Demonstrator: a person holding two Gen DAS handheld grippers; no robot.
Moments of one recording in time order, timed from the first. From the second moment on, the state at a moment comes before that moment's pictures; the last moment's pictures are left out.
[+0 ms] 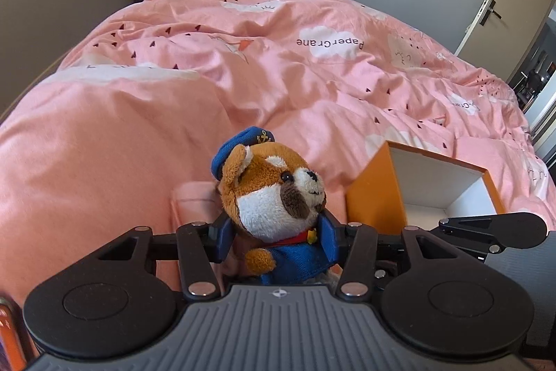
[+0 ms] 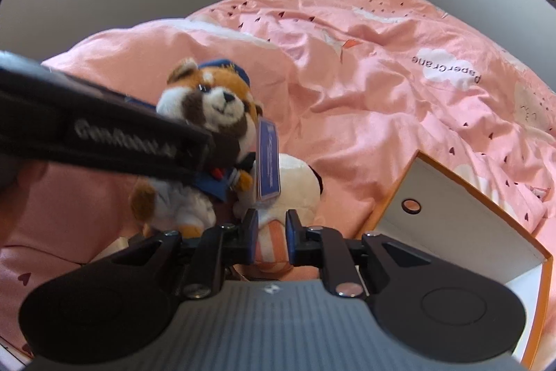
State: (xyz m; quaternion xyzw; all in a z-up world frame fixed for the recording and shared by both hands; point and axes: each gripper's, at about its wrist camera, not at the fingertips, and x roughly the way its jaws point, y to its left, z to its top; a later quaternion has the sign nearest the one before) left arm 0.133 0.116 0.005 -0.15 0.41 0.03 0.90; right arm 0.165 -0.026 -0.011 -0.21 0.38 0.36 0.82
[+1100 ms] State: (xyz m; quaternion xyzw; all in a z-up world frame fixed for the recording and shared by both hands) left arm 0.135 0.151 -0.013 -0.15 0.39 0.05 0.90; right arm 0.218 0.038 -0.069 -0.31 0.44 0.30 0.79
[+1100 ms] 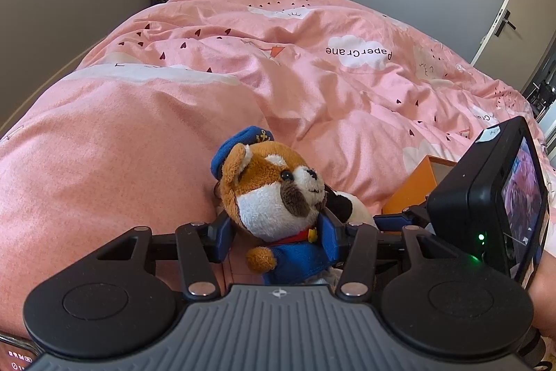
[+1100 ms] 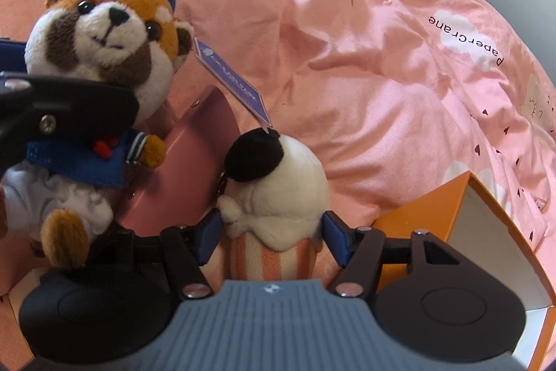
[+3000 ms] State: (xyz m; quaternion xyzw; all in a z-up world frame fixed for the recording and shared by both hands) left arm 0.201 -0.044 -0.006 0.11 0.44 -0.12 0.88; right arm 0.224 -0.211 -0.038 0.12 0.39 0.15 0.90
